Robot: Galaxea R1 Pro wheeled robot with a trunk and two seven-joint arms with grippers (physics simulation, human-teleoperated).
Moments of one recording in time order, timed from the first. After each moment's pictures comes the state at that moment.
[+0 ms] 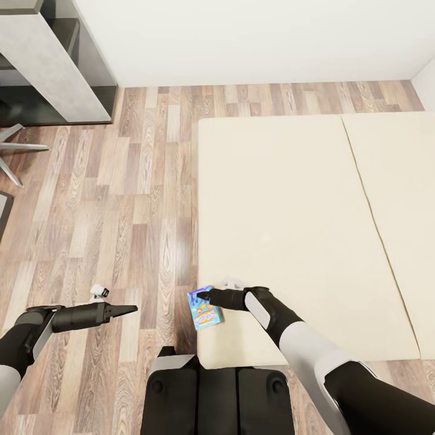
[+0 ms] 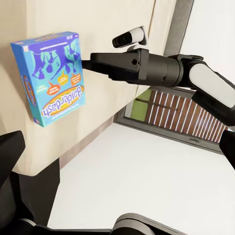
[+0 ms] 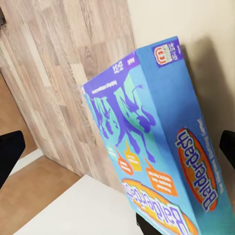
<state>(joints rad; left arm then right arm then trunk) -0.69 0.40 0.09 -0.72 0.12 0.70 -1.57 -0.94 0.17 0.34 -0.41 -0.57 0.50 0.33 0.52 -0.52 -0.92</state>
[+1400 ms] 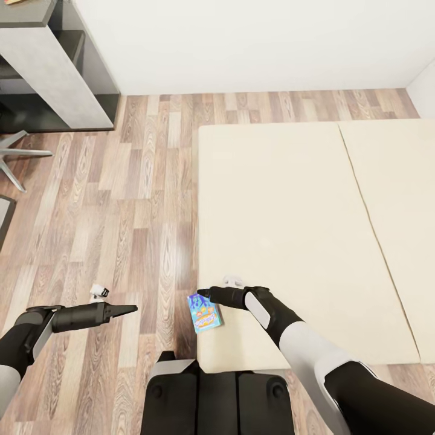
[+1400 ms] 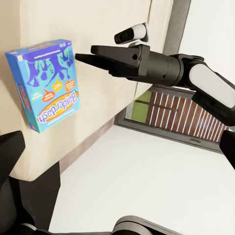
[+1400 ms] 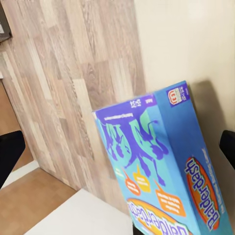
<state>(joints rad) -0.69 0.40 0.09 -0.72 0.12 0.70 -1.57 -0.94 0.17 0.34 -0.41 -0.57 0.45 0.33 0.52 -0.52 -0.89</state>
